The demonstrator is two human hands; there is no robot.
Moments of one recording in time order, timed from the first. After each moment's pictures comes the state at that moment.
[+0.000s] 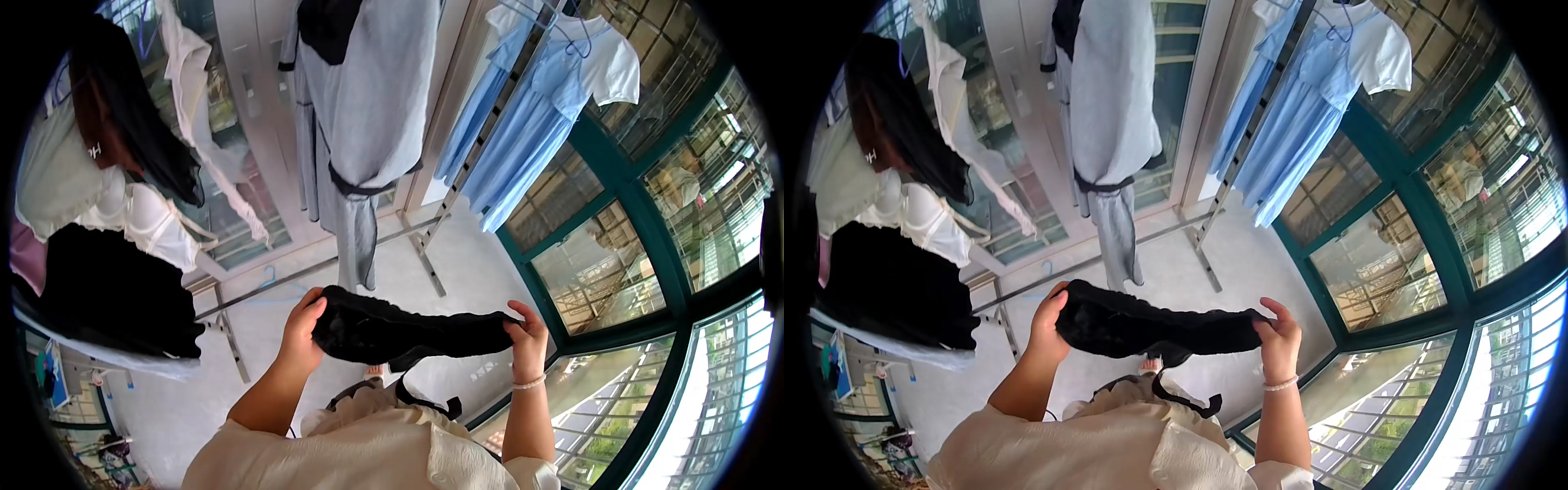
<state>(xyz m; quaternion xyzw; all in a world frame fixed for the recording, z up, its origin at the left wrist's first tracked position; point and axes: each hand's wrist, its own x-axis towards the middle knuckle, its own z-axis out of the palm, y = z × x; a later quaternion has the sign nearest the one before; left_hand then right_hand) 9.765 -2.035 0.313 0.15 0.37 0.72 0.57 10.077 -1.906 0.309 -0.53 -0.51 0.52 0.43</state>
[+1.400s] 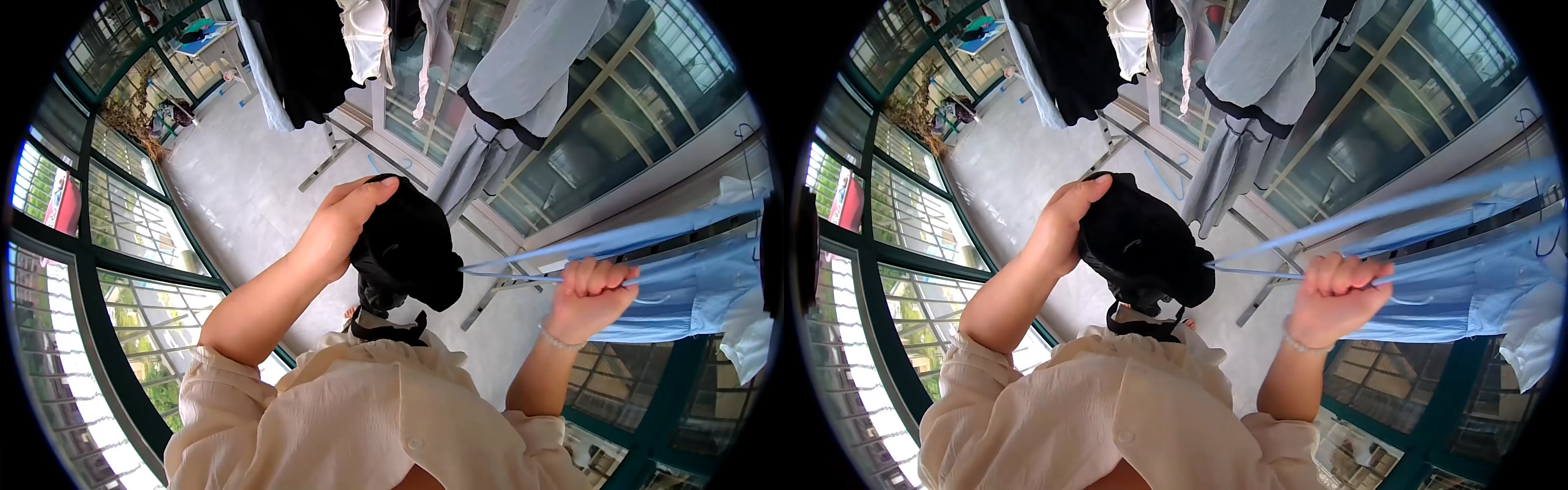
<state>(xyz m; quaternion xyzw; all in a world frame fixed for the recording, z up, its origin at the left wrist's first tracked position) 9.965 -1.965 0.400 -0.03 0.52 0.83 0.20 10.012 -1.682 0.378 0.05 -0.29 0.92 0.26</state>
